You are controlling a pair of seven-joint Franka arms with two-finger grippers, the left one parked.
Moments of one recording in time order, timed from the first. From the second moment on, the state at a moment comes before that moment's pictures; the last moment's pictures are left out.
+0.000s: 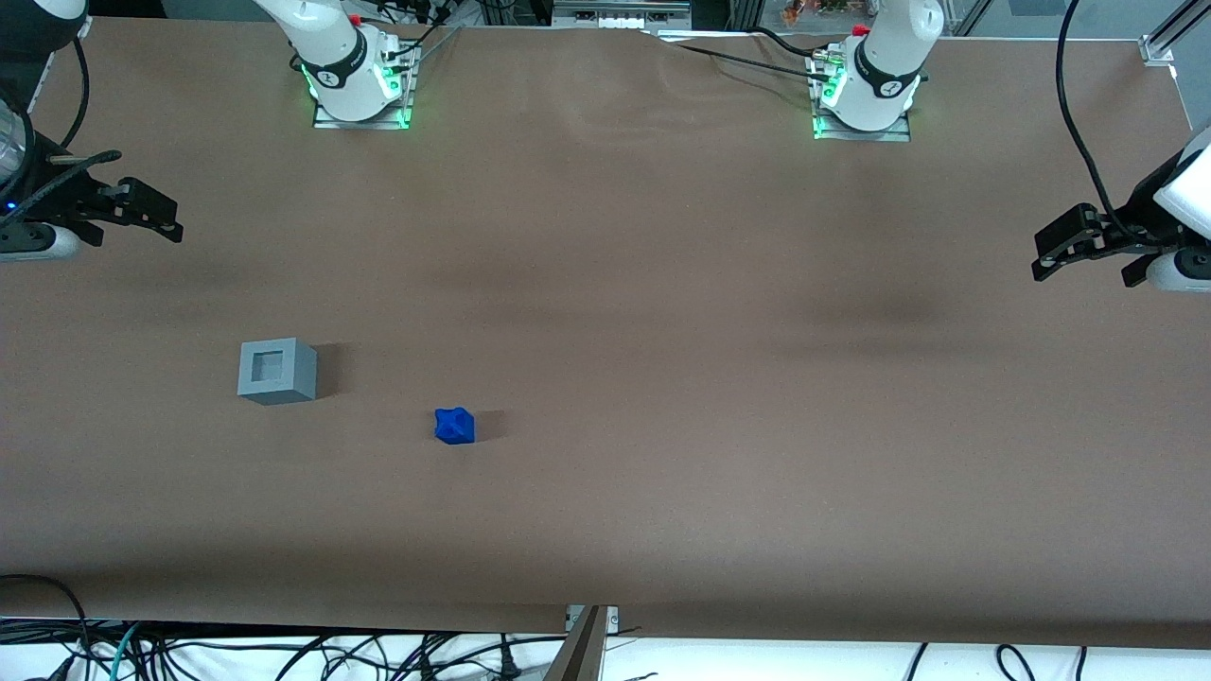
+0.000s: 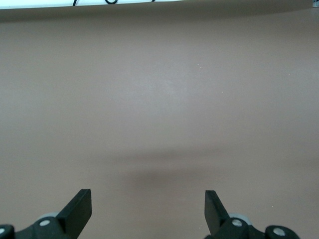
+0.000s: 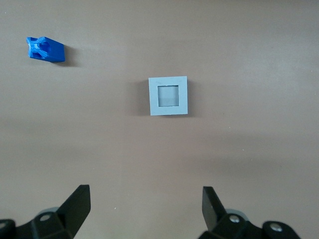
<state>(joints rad) -0.08 -0.02 0.06 -1.72 -0.01 1.66 -0.08</state>
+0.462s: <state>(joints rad) -0.09 0.00 0.05 -1.72 -0.01 1.66 -0.08</state>
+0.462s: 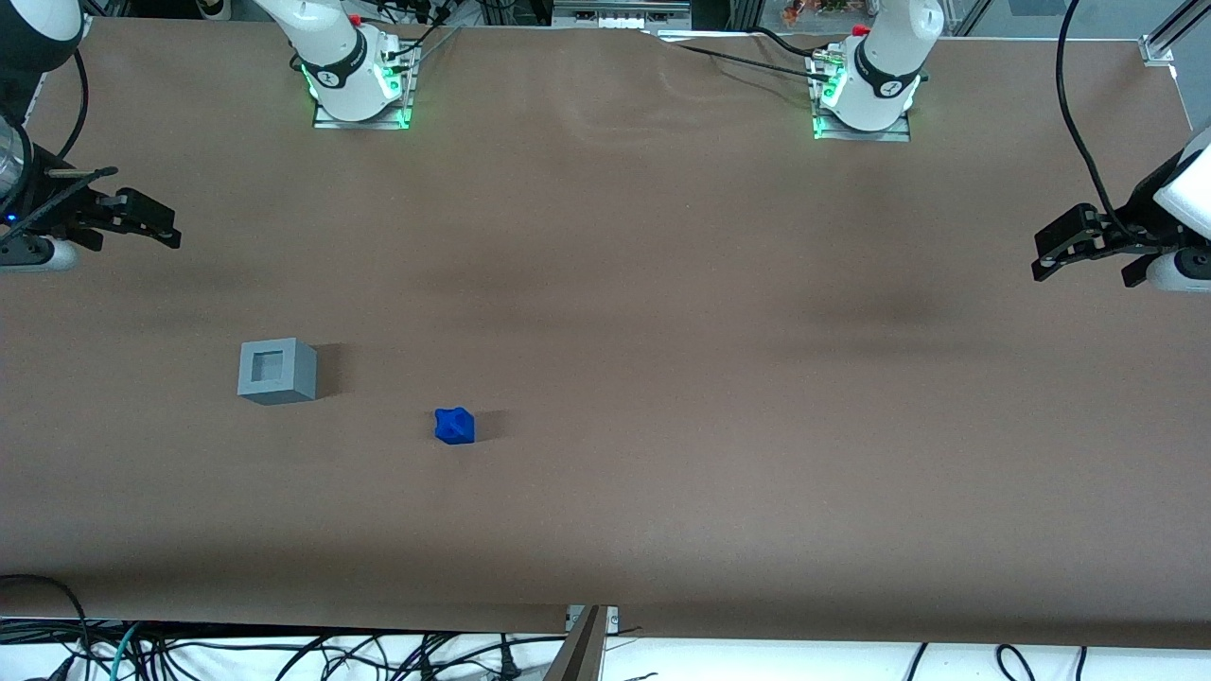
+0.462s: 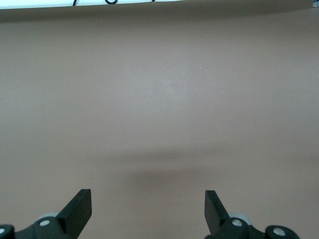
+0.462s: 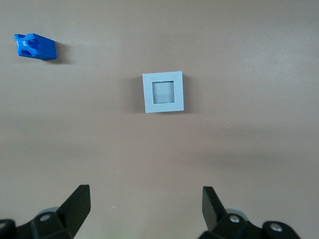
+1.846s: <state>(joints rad) 0.02 0.11 0.08 -1.72 -0.01 1.69 -0.06</state>
